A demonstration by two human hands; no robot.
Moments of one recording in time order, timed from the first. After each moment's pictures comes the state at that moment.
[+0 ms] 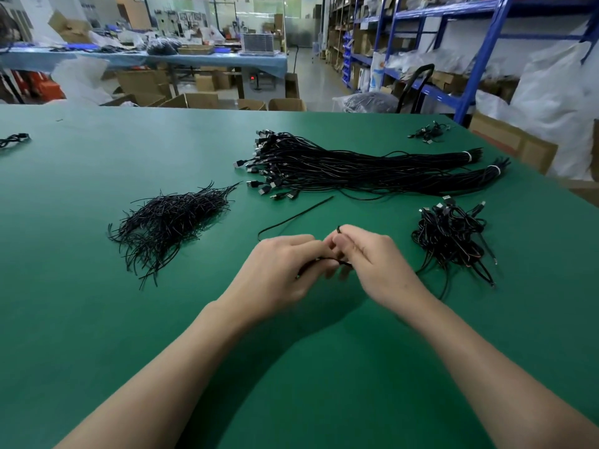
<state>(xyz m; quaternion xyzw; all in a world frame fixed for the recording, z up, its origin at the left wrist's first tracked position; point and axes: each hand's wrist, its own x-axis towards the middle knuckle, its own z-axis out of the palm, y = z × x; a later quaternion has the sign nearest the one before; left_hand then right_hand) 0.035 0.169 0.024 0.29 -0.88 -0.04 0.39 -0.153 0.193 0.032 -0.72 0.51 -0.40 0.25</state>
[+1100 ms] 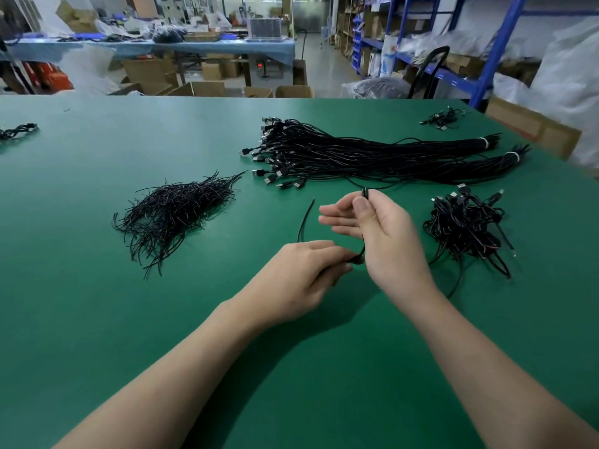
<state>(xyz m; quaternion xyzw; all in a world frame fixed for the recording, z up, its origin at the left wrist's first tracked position) 0.023 0.178 0.017 0.28 -0.90 -0.13 0.31 -0.132 0.190 0.039 -0.61 0.44 -0.58 0.33</state>
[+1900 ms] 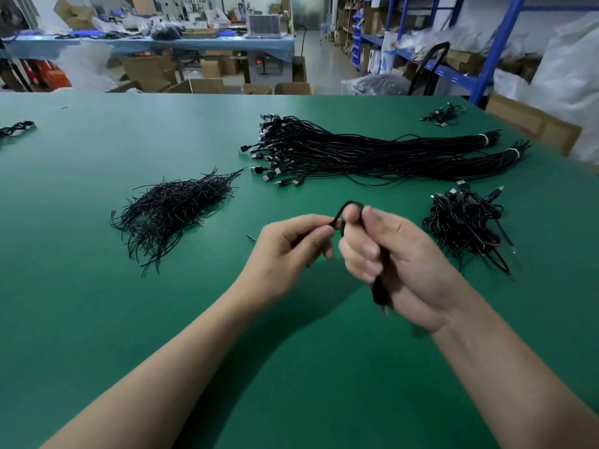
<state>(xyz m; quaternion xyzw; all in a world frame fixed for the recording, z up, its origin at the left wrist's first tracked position) 0.025 0.169 0.016 0.30 -0.72 -0.40 0.47 -0.145 0.219 0.054 -0.47 0.18 -0.51 0.70</state>
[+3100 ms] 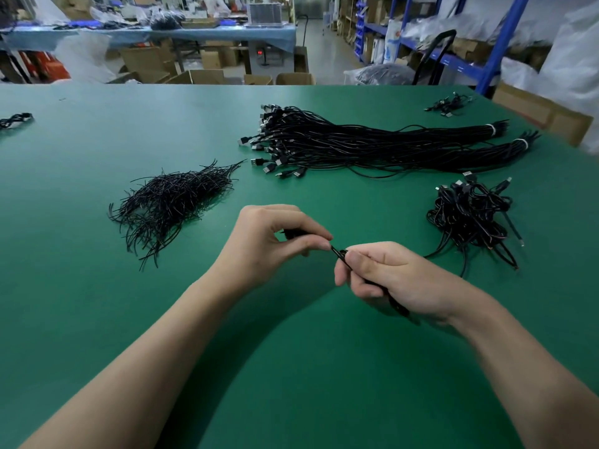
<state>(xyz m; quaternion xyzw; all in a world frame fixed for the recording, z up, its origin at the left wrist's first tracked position) 0.051 0.160 0.029 0.30 -0.83 -0.21 0.42 -0.171 0.213 0.023 -0.64 0.38 -0.30 0.59</state>
